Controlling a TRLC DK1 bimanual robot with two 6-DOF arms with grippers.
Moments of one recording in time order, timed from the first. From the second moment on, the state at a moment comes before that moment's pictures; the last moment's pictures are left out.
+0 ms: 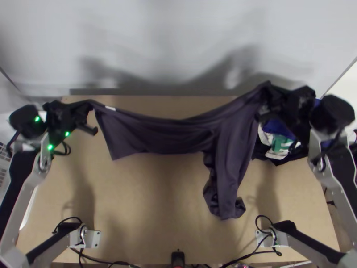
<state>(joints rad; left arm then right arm) 0.03 1.10 1.09 -0.15 0.35 0.29 0.25 1.12 1.30 -0.23 -0.11 -0.10</state>
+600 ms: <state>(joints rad) -0.08 1.03 1.41 -0.40 0.29 0.23 0.31 1.10 1.60 -0.44 -0.07 -0.10</state>
